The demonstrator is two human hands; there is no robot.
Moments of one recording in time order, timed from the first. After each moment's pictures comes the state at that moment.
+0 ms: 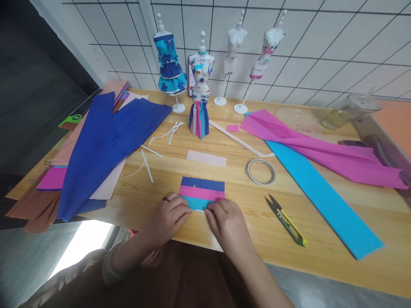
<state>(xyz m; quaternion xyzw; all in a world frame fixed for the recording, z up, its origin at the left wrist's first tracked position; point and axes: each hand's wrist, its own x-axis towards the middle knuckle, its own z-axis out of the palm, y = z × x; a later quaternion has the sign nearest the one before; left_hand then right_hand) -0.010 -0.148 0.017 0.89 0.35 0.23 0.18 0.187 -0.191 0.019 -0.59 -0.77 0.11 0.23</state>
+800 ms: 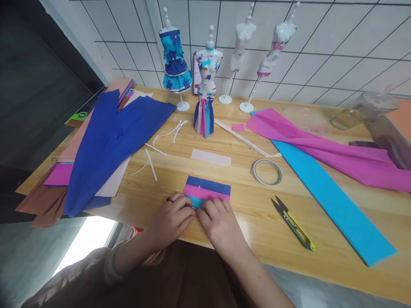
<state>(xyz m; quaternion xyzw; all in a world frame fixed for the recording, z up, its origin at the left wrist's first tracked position) -0.011 -0.152 0.028 0.89 0.37 0.17 0.20 0.167 -0.184 0.029 -0.46 -0.87 0.01 0.16</state>
